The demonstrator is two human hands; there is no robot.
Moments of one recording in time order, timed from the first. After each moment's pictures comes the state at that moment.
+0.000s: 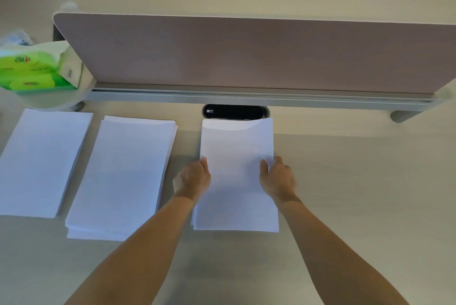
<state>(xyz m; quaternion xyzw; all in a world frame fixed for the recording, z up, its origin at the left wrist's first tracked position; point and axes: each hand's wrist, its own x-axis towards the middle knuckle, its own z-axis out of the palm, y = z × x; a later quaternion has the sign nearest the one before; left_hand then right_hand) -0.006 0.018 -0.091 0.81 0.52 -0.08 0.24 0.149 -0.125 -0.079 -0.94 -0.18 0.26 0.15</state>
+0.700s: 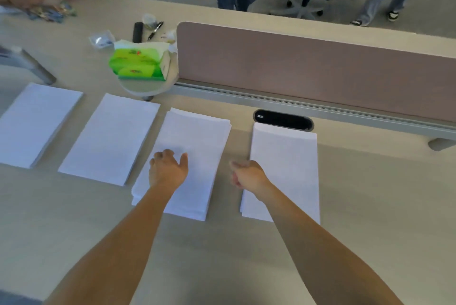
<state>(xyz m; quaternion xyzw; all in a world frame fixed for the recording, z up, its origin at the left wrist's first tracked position) -0.185 0.102 -0.045 0.73 0.65 0.03 0.22 0.001 -0.021 -0.030 -0.78 -0.16 0.52 0.32</state>
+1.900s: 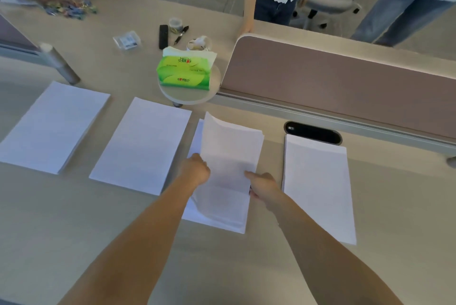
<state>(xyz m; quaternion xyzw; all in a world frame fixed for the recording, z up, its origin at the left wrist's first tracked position) -0.215 0.170 -0.019 0.71 0.60 -0.13 0.35 -0.072 0.039 -0.038 -0.81 -0.05 0.50 0.31</state>
